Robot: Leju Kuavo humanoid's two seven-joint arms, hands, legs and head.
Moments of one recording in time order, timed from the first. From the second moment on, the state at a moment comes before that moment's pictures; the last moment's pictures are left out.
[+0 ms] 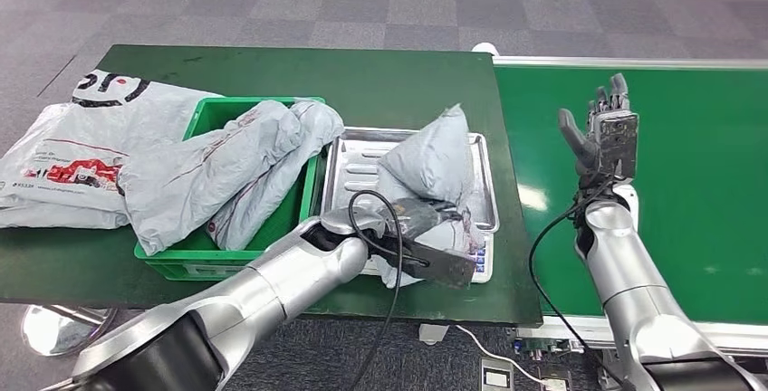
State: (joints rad) left arm -0.94 -0.34 -1.07 -0.36 -0.53 -0.29 -0.25; right arm -0.65 -0.14 0.19 -0.86 -0.09 -0.43 -0.47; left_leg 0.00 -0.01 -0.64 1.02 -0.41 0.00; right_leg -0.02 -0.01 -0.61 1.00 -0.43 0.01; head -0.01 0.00
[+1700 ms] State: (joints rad) left arm -1.06 -0.18 -0.81 -0.44 -1.02 0.67 -0.02; right arm -0.57 -0.14 0.16 -1.00 -0.02 -0.44 -0.45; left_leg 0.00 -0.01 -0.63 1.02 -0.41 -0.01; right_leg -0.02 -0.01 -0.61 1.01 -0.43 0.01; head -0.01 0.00
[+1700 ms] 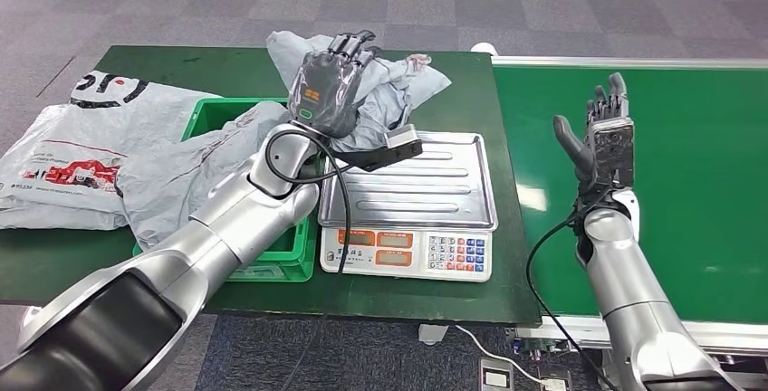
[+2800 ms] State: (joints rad) left arm -1.01 0.01 -0.64 -0.40 -1.25 0.63 0.22; right arm -0.46 -0.24 0.14 -1.11 -0.03 -0.45 -0.39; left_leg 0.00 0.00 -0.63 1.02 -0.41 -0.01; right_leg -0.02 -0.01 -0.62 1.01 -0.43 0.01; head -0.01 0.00
